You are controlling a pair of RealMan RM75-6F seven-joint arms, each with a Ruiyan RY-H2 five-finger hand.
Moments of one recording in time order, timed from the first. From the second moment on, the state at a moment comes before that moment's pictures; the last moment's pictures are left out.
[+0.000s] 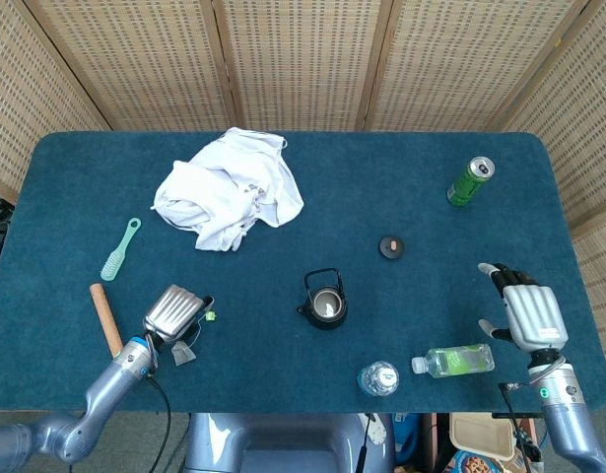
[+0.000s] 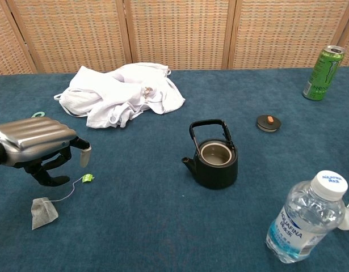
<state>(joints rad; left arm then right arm) -0.60 -1.46 -0.06 -1.59 1.20 0.93 0.67 0.33 -1.09 0.08 -1.81 -1.21 1.31 -0.30</state>
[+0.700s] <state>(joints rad) -0.62 -1.55 -0.05 -1.51 1.10 0.94 0.66 0.31 -1.08 0.09 -1.81 -1.21 1.30 -0.30</state>
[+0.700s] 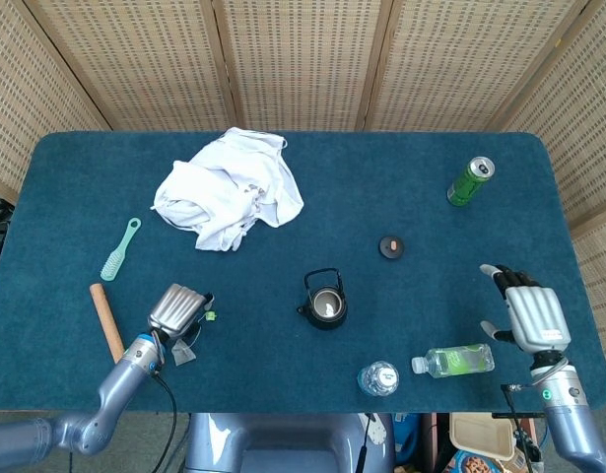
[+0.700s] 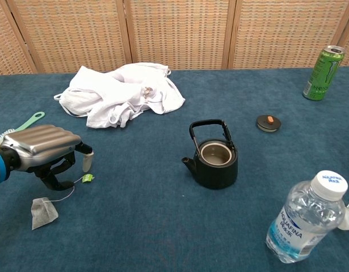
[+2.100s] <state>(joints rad) -0.69 -1.59 -0.04 -1.50 1.01 0.95 0.69 0.28 -1.07 0.10 -1.80 -1.21 1.28 -0.28</state>
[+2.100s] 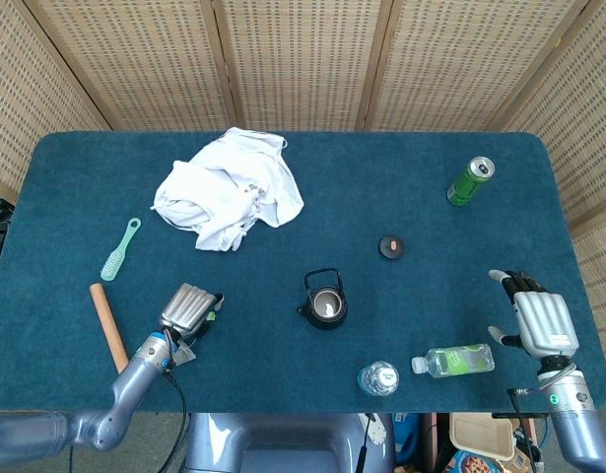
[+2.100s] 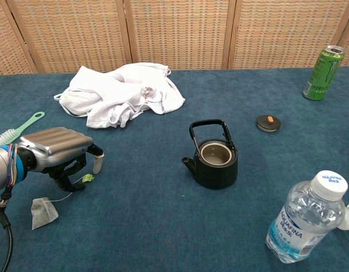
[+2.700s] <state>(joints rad) -0.70 -1.60 -0.03 -1.49 0.98 0.94 0.69 0.27 -1.08 0.10 -1.80 -1.20 1.27 -0.29</state>
